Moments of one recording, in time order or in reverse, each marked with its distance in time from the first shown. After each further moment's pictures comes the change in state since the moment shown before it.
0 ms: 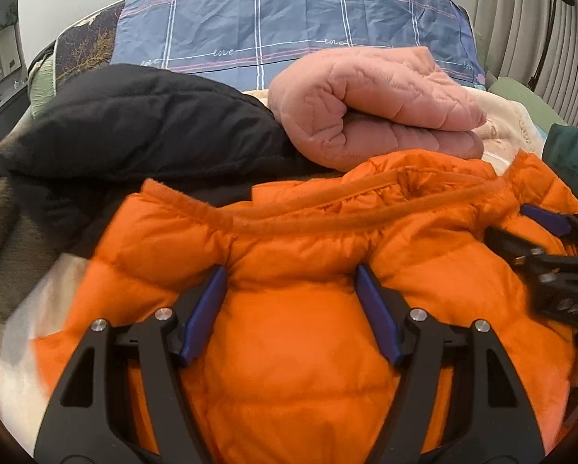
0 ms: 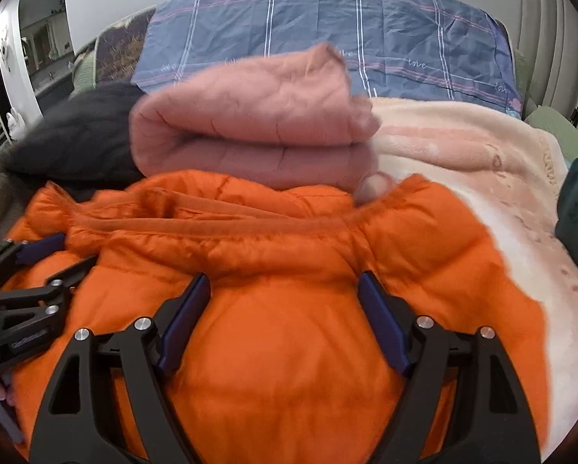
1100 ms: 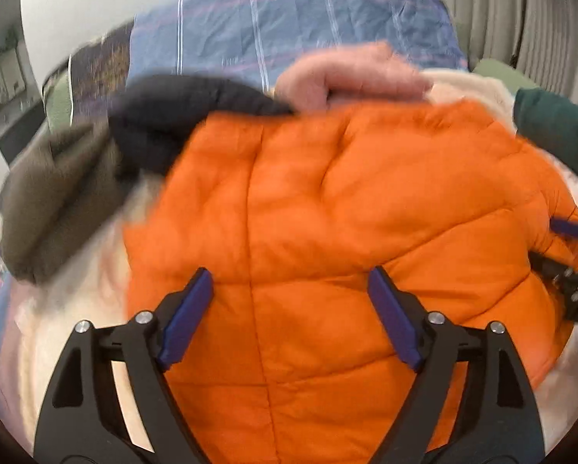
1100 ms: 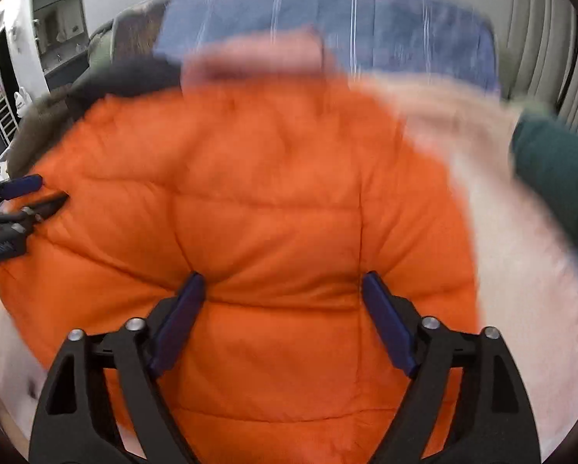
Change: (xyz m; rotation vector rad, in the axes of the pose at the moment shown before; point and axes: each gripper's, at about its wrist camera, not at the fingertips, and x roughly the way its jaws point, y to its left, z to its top) left arm -0.081 0.010 -0.083 0.061 0.003 0.033; right arm -0.074 -0.010 -0.116 -0.023 0.076 -0.006
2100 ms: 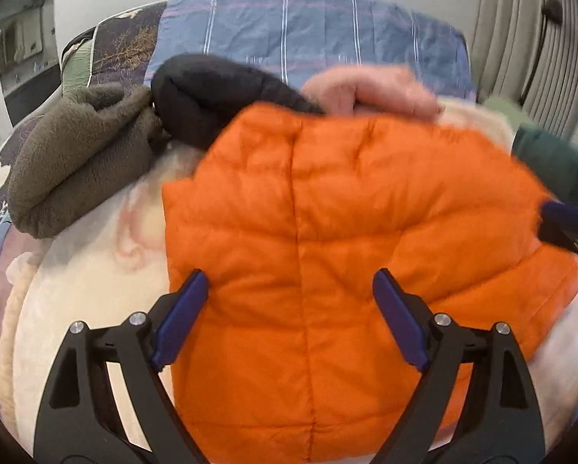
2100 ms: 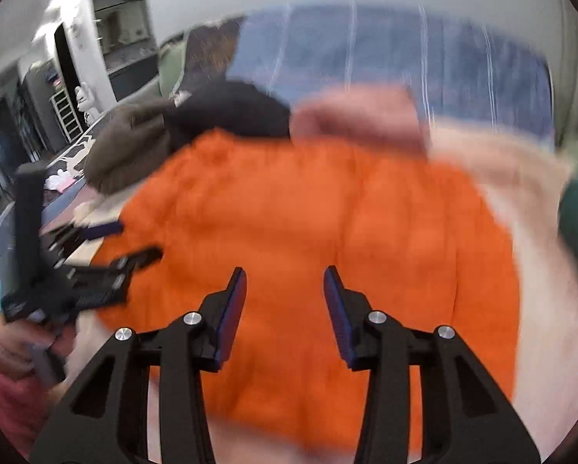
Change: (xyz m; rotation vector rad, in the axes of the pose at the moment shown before) left arm -0.040 0.039 -0.021 -0.142 -0.075 -0.049; right arm -0.062 0.089 0.065 -0.155 -0.115 0.179
